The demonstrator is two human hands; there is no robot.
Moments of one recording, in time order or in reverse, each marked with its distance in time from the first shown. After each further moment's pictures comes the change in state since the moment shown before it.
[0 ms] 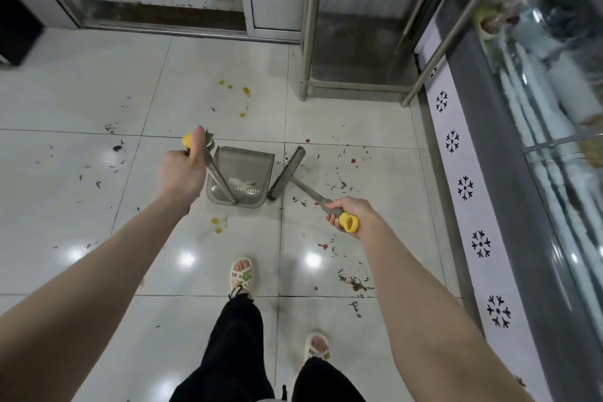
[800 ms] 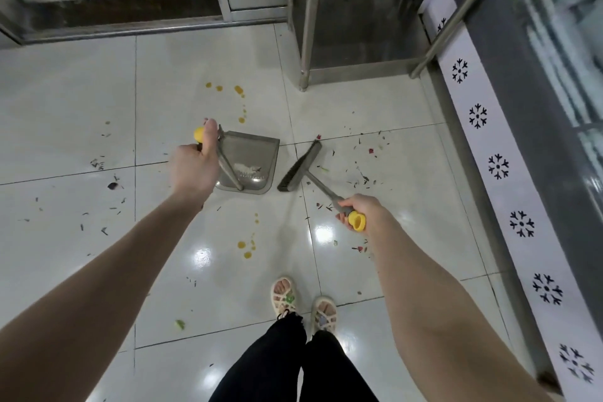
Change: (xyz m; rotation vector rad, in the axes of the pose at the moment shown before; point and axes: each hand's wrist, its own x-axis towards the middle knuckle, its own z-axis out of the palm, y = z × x) left_hand 0.249 0.056 -0.014 0.107 -0.149 0.093; right_hand 0.112 -0.118 0.139 0.116 0.128 0.188
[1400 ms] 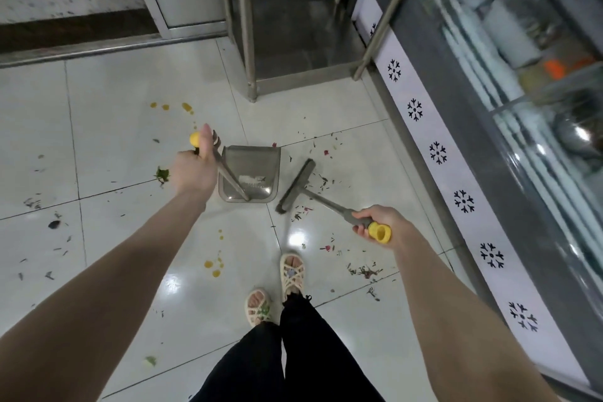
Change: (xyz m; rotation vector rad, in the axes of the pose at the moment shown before) left_hand -0.017 0.044 0.073 -0.041 -0.103 -0.021; right_hand -0.041 0.027 -0.122 0.127 0.108 0.010
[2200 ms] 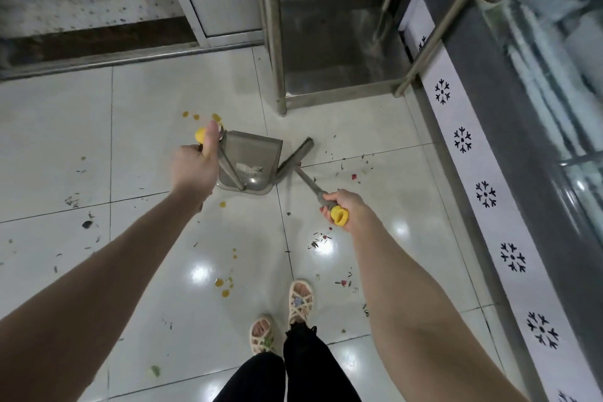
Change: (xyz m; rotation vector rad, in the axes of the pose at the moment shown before) left_hand 0.083 0.089 0.048 0.098 0.088 0.073; right_hand 0.110 -0.161 0.081 0.094 -0.206 -0.050
